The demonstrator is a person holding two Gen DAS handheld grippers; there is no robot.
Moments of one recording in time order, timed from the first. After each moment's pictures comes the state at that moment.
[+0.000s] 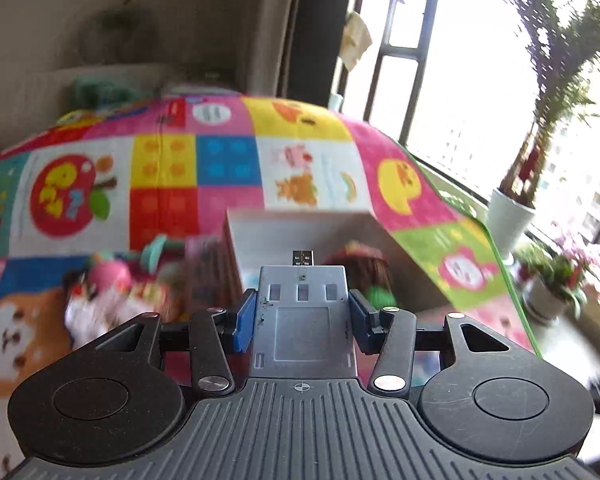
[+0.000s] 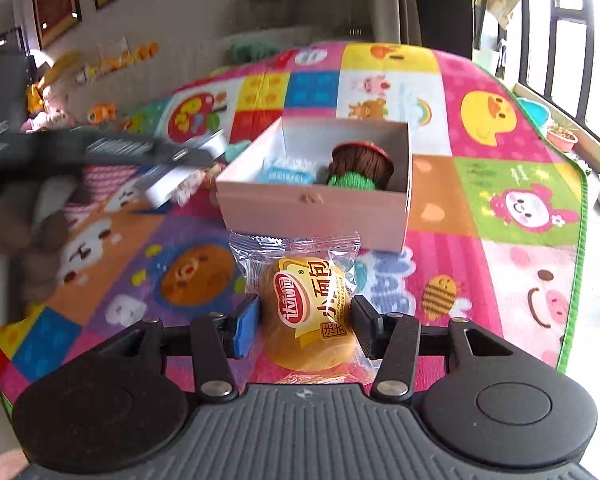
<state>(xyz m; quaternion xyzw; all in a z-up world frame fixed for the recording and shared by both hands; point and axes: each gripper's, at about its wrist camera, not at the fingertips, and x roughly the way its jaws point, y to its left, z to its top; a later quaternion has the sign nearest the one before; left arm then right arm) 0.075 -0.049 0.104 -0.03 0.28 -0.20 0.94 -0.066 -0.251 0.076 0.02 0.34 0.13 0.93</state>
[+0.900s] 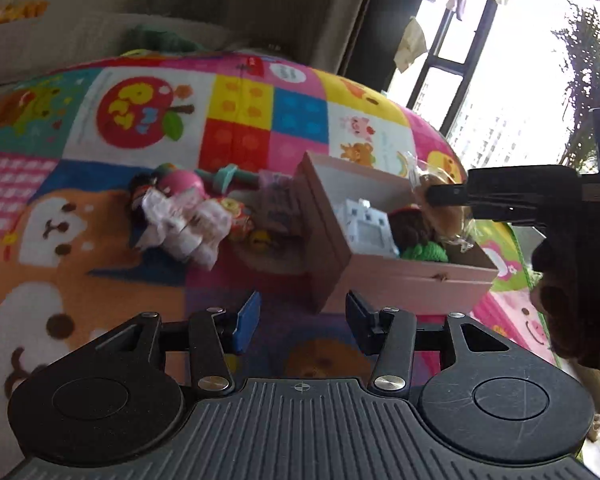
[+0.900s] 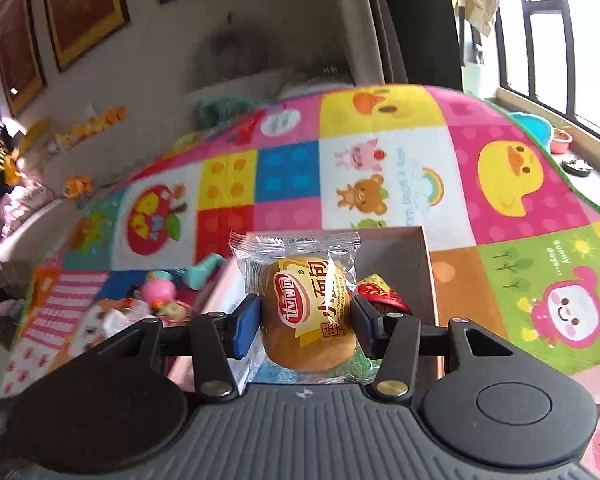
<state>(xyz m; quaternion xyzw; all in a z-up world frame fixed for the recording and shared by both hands) 0.025 0.039 0.047 -0.11 0.32 -0.16 0.93 0.112 -0.240 0.106 0.07 0.32 0.09 0.94</state>
